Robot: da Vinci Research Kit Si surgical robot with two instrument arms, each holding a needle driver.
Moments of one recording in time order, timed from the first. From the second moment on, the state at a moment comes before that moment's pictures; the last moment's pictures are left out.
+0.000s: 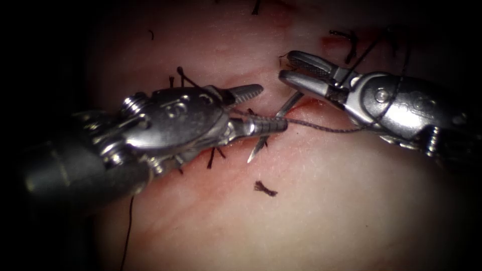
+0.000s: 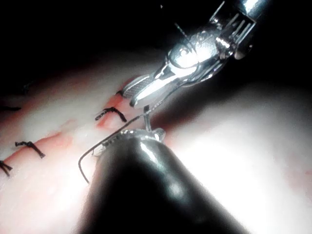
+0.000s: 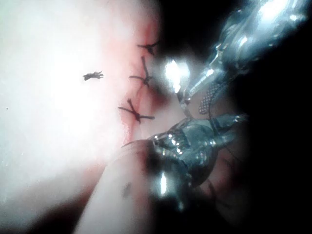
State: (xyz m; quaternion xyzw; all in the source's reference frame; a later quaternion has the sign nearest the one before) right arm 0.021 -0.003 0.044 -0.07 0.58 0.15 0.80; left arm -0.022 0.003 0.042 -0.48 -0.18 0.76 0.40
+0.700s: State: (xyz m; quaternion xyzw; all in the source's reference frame) right arm 0.023 -0.003 0.043 -0.08 0.63 0.04 0.77; left arm -0.023 0.001 0.042 -0.52 -0.31 0.71 0.36
